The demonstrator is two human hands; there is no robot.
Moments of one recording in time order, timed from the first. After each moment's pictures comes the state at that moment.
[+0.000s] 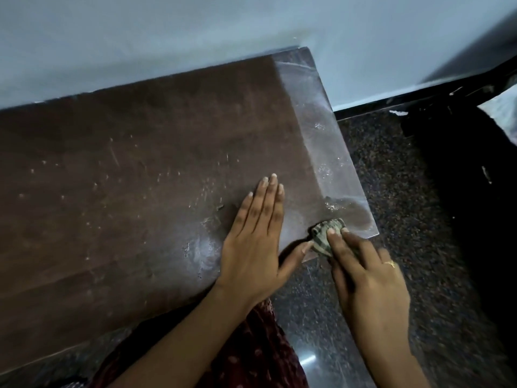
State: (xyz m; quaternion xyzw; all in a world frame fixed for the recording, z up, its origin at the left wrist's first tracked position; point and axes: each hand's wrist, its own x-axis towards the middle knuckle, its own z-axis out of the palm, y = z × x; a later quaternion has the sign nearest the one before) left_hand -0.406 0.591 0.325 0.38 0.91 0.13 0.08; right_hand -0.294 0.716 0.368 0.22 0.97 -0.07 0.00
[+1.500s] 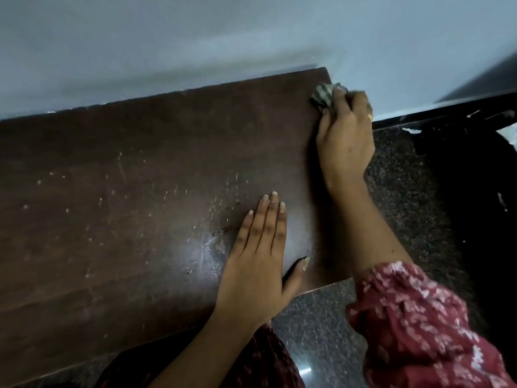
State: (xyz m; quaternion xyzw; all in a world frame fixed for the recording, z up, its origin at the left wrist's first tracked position) left_hand -0.412 0.593 0.322 0.36 0.92 0.12 0.09; right_hand -0.518 0.783 0.334 0.30 0.93 -0.13 -0.16
